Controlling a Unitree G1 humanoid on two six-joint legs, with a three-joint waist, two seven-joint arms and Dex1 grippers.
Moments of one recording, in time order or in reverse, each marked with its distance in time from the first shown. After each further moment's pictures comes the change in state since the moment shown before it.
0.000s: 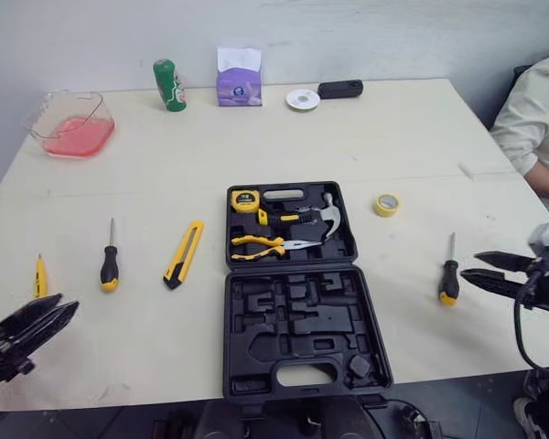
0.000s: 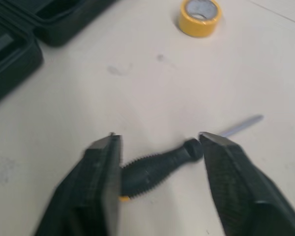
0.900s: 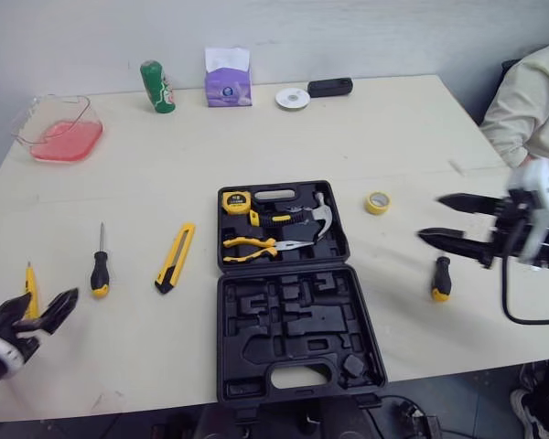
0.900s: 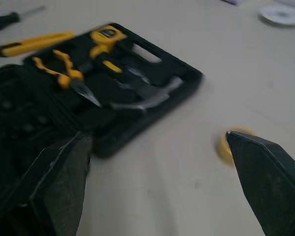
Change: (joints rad) left arm -0.183 -0.073 -0.154 -0.238 -0.001 0.259 0.704; right arm -0.457 0.078 0.319 -0.132 0.202 0.089 -0.014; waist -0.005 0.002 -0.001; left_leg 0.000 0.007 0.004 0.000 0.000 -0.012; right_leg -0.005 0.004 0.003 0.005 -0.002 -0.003
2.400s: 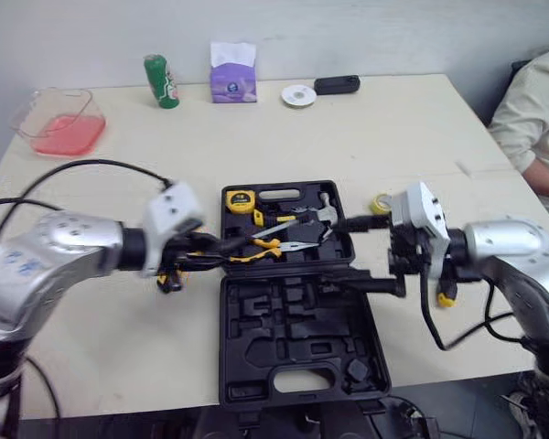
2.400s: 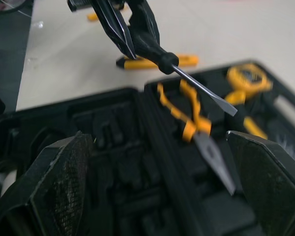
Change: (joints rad) left arm -0.937 0.378 -1.085 0.050 0.171 0.056 -0.606; right arm 0.076 0.057 0.170 -0.355 0.054 0.108 -0.078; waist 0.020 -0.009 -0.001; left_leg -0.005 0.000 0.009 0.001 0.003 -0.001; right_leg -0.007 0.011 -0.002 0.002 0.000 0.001
